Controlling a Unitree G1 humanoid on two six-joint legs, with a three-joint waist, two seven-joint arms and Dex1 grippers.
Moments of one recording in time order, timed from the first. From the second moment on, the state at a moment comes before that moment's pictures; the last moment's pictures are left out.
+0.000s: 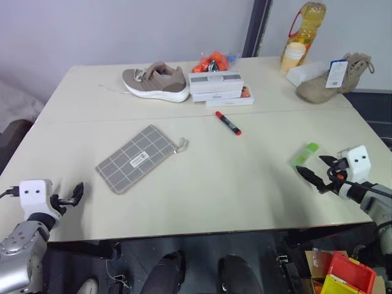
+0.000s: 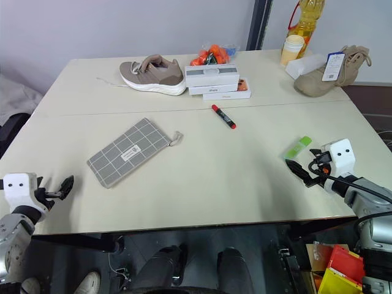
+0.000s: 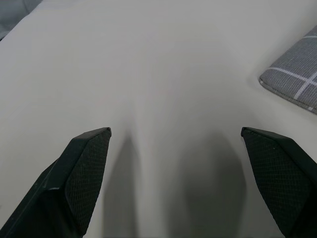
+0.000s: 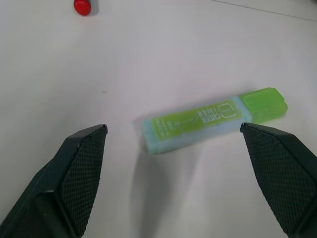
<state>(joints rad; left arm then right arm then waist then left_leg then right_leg) 0.16 0.49 0.52 -0.09 -0.35 0.34 -0.34 -0.06 -0.75 -0.39 0.03 0.37 0.41 0.73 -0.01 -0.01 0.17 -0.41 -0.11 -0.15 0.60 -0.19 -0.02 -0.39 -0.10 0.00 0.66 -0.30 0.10</state>
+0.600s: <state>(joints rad) 0.12 0.47 0.52 -0.09 -0.36 0.30 -0.34 -0.18 -0.66 -0.25 -0.14 0.43 0.48 0.75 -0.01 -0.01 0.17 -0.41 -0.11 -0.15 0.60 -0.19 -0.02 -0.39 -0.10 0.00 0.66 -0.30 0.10</state>
